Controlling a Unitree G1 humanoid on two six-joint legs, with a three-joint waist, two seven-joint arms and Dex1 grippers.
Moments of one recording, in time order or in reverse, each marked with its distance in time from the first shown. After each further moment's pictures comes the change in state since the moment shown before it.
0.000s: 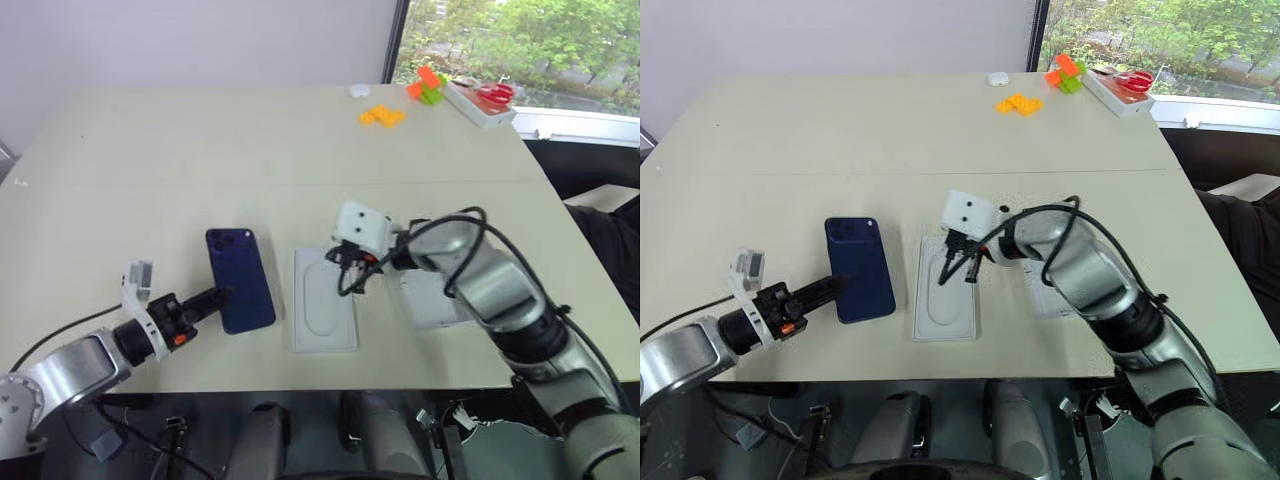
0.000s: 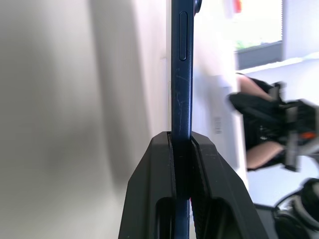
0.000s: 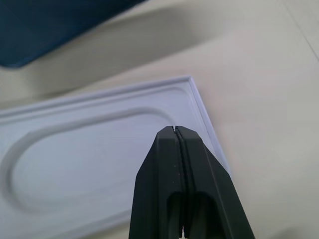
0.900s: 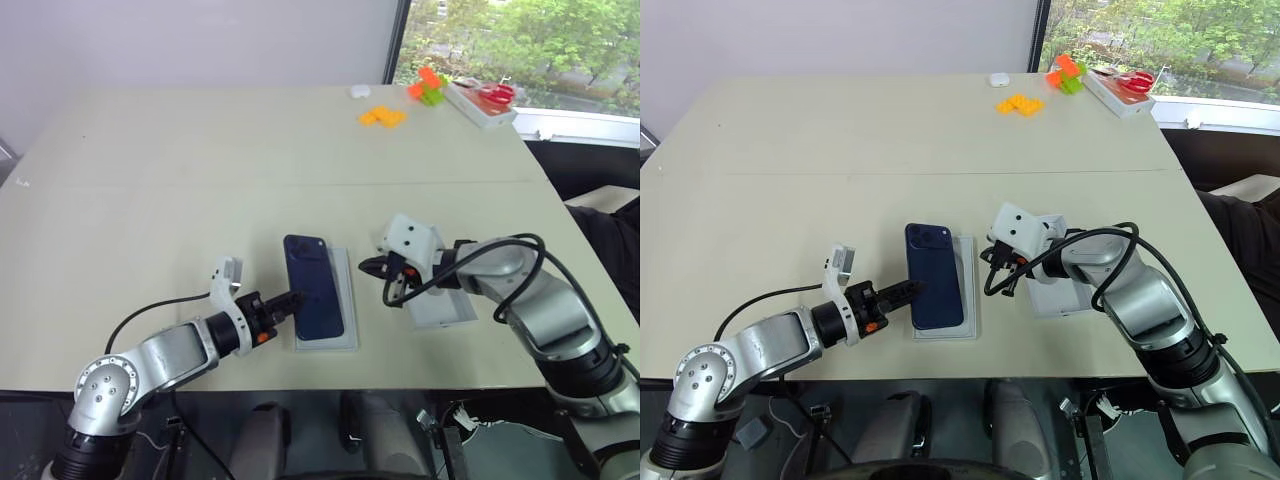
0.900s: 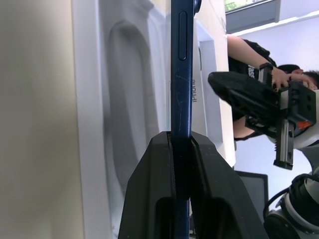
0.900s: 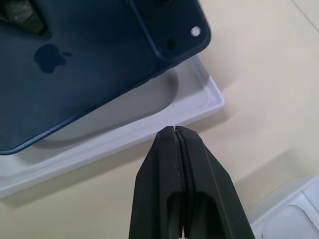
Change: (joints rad) left arm -0.178 -0.217 -0.362 -0.121 -0.001 -0.121 0.392; right arm 0.186 -0.117 -0.135 -0.049 0.124 -0.056 -0.065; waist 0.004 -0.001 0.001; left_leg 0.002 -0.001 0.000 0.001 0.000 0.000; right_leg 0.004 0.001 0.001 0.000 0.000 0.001
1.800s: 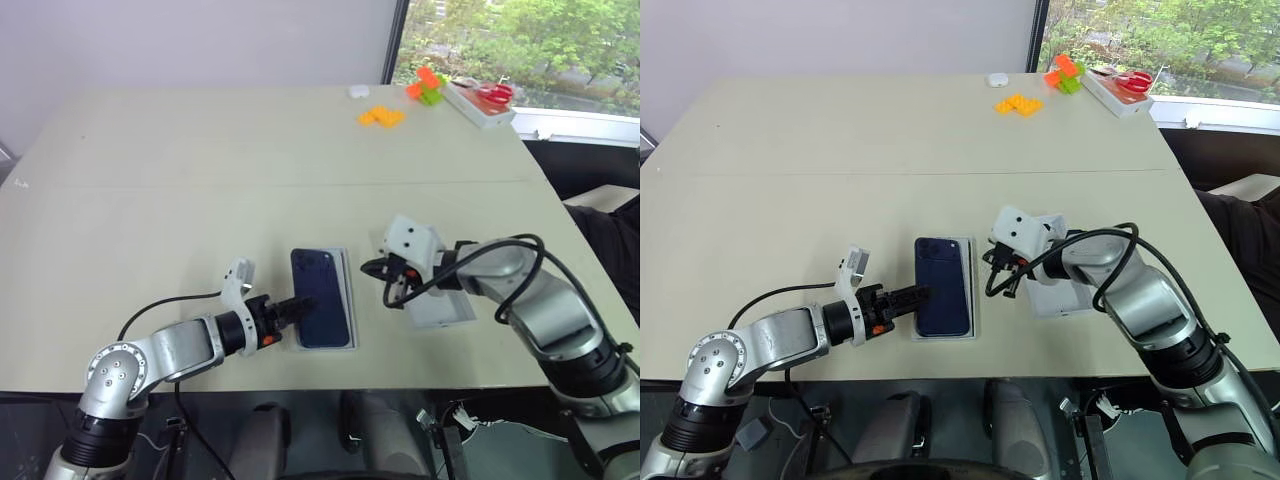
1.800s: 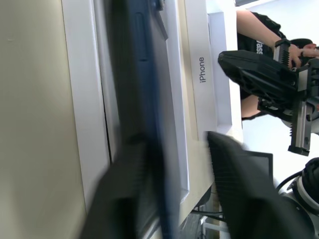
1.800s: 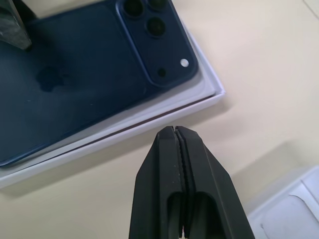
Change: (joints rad) left arm -0.048 0.003 -0.027 0.075 -0.004 0.093 -0.026; right arm -0.002 -0.021 0.018 0.002 0.010 0.004 -0.011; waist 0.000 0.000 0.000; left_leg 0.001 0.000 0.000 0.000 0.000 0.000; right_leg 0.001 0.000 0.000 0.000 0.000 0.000
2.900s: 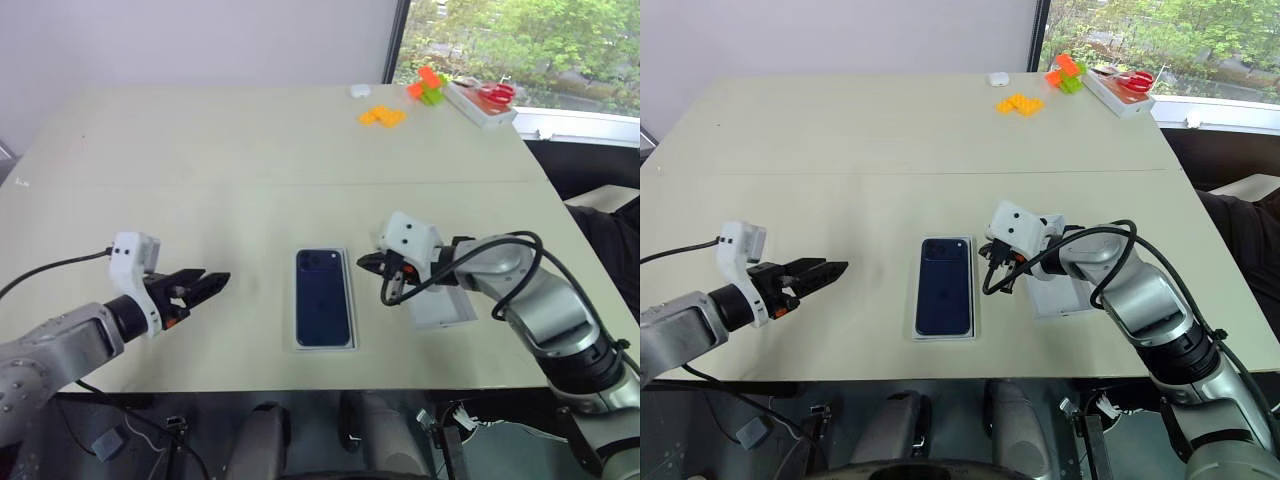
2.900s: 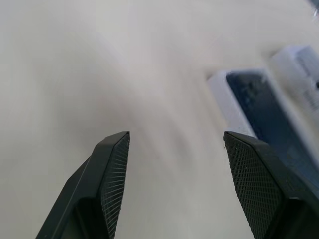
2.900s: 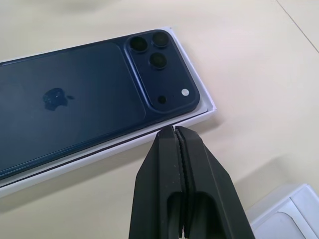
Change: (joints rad) left arm 0.202 0.372 0.301 -0.099 0.629 -0.102 -0.546; right arm -0.016 0.011 0.008 0.031 0.005 -0.057 -0.030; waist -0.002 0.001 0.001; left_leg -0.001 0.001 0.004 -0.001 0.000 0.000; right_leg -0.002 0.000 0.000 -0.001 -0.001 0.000
